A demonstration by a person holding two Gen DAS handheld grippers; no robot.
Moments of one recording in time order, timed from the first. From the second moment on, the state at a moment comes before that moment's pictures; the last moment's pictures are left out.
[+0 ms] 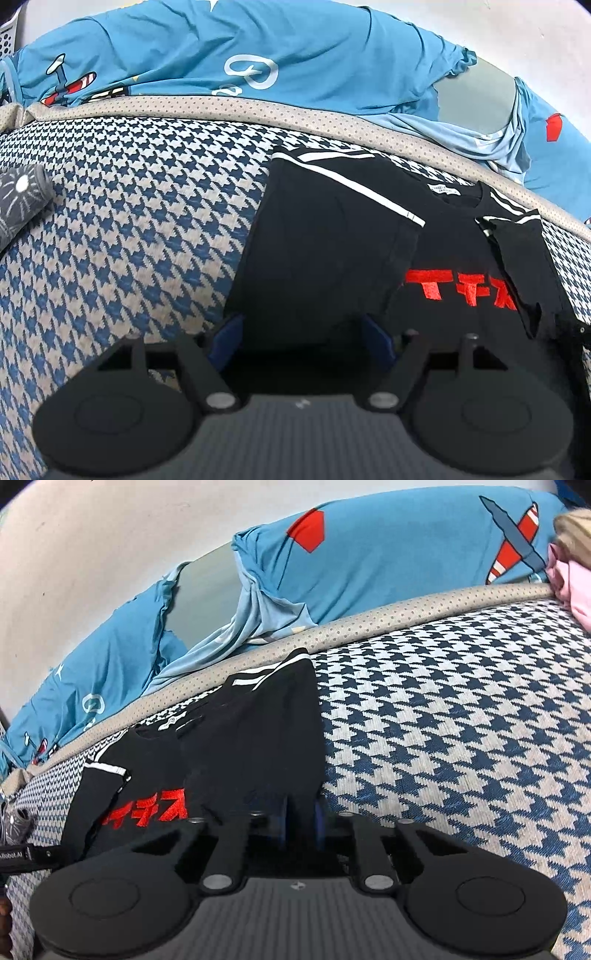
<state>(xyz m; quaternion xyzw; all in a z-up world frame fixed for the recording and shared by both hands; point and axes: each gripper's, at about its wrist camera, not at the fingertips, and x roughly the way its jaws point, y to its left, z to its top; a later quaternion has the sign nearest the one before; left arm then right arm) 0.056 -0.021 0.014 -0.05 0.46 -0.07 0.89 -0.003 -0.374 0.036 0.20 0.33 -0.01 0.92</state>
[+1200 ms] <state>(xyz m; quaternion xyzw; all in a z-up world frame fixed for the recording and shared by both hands) 0.054 0.012 0.025 -0.09 0.45 -0.03 0.89 -0.005 -0.302 0.084 0.15 0.25 0.05 0.95</state>
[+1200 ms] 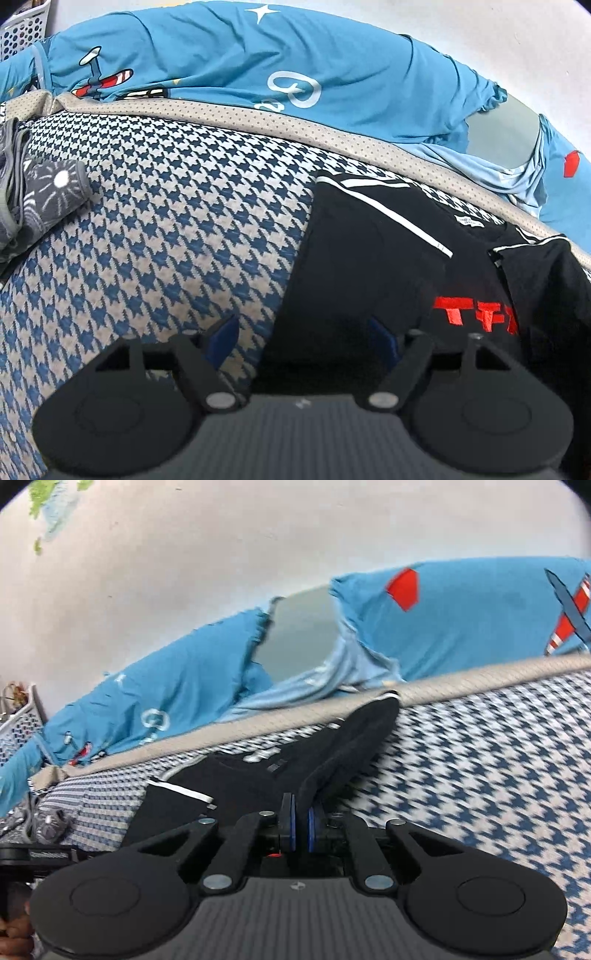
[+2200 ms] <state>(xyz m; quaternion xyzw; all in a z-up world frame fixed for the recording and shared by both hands) 0.055 0.107 0.030 -0.18 0.45 0.05 0.88 0.037 -0.069 0.041 -0.06 0.28 0.22 0.93</state>
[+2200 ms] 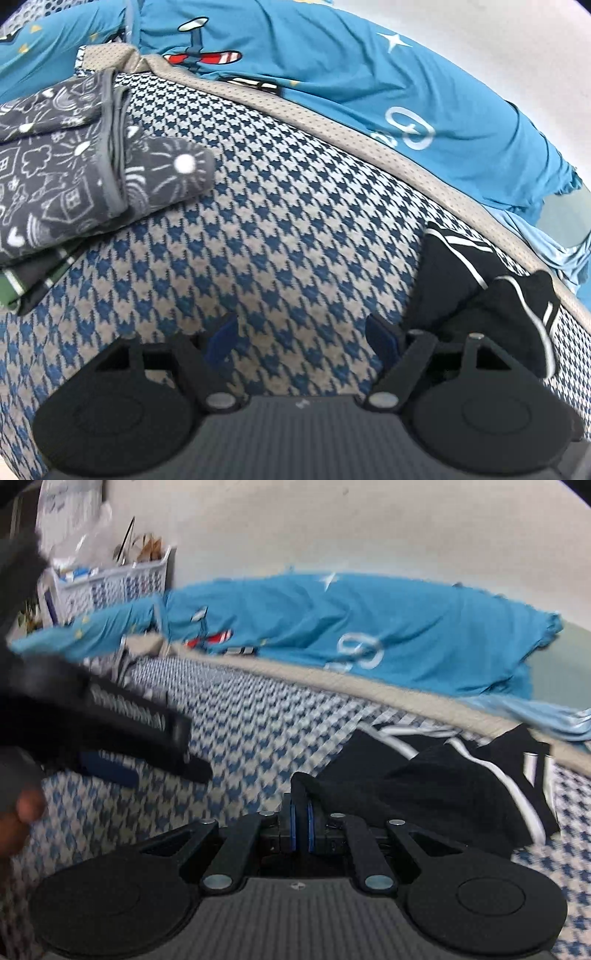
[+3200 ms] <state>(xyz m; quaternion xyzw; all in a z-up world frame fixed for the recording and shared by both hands) 0.048 0.069 0.028 -0.14 0.45 0.00 0.88 0.007 -0.163 0.057 0.03 0.35 0.13 0.93</state>
